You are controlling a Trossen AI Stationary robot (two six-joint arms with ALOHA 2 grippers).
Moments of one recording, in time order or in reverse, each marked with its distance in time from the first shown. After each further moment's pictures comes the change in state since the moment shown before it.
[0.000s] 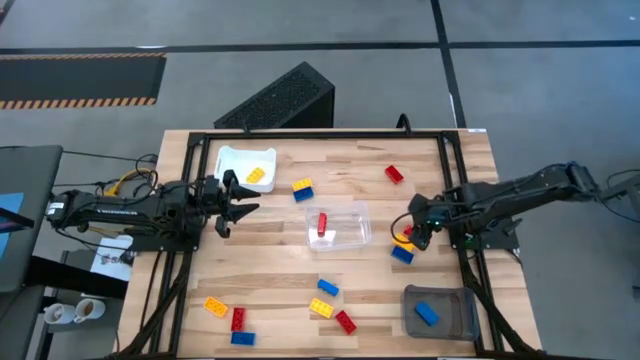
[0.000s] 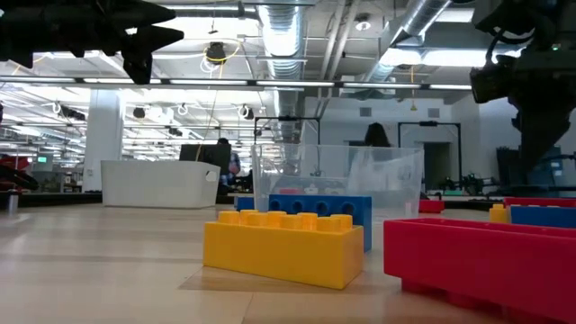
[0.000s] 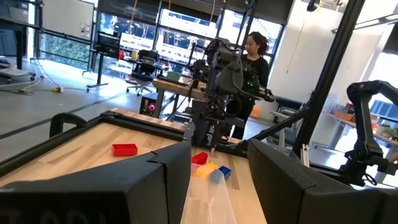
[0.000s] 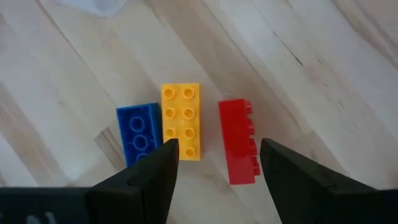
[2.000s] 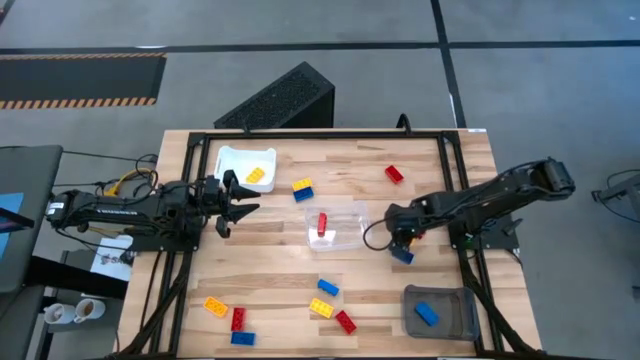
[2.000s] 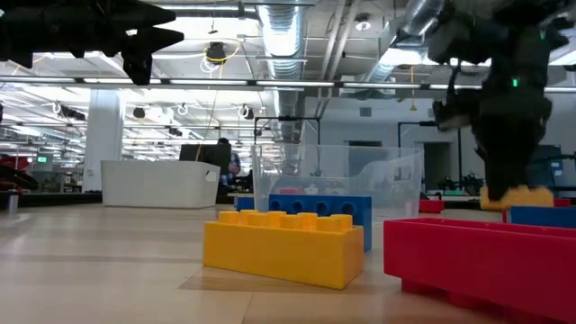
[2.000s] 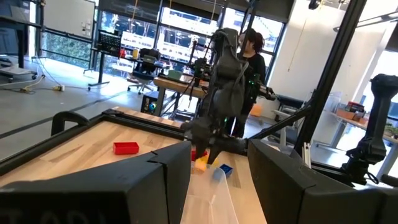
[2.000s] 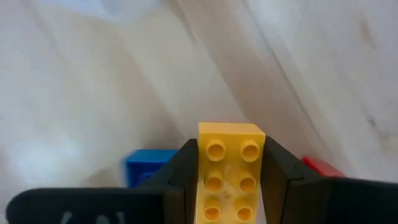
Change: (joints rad) left arm 0.000 0.000 0.000 -0.008 -0.003 0.002; right arm -0.017 0.356 0.036 0.271 -0.032 -0.140
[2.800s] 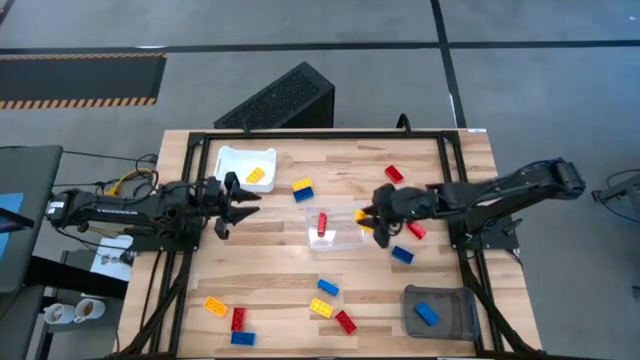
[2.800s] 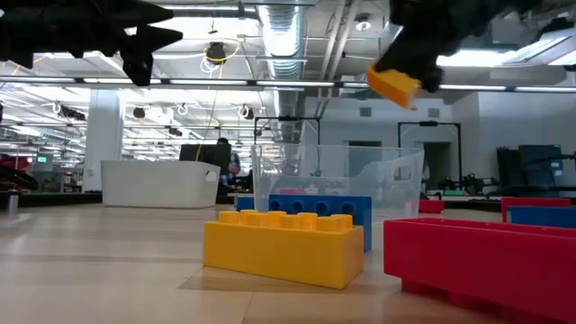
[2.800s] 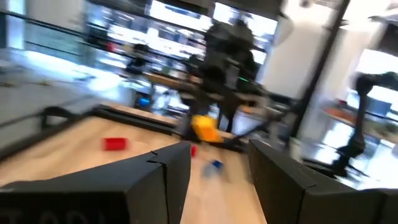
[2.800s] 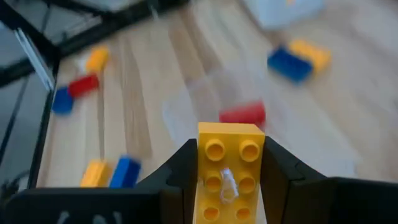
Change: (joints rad) left arm -0.014 0.012 0.000 -0.005 0.046 -0.018; right arm -0.008 -0.105 0.146 0.457 0.133 -0.201
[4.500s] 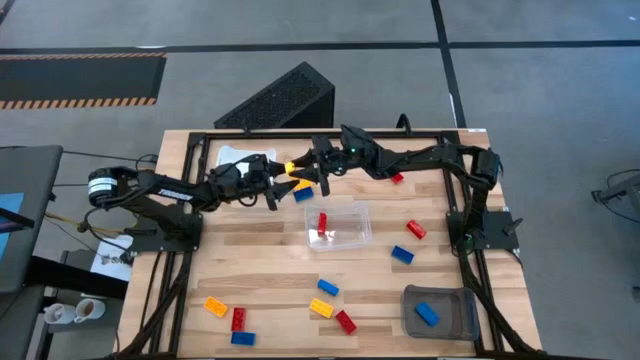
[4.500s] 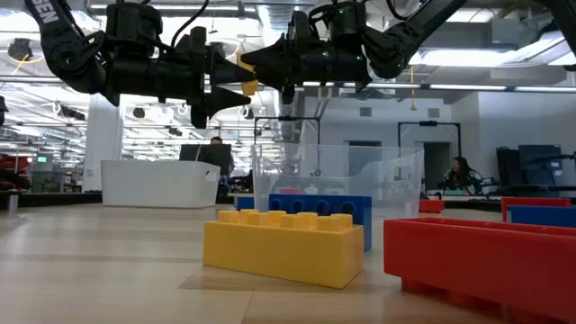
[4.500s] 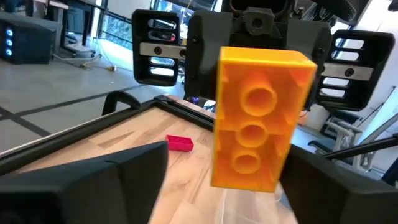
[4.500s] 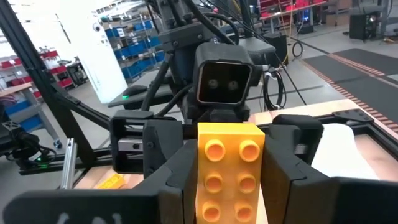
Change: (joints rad) left arm 0.295 0.874 0.150 0.654 0.020 -0.077; right arm -0.436 0.710 0.418 0.865 -0.672 -0.240
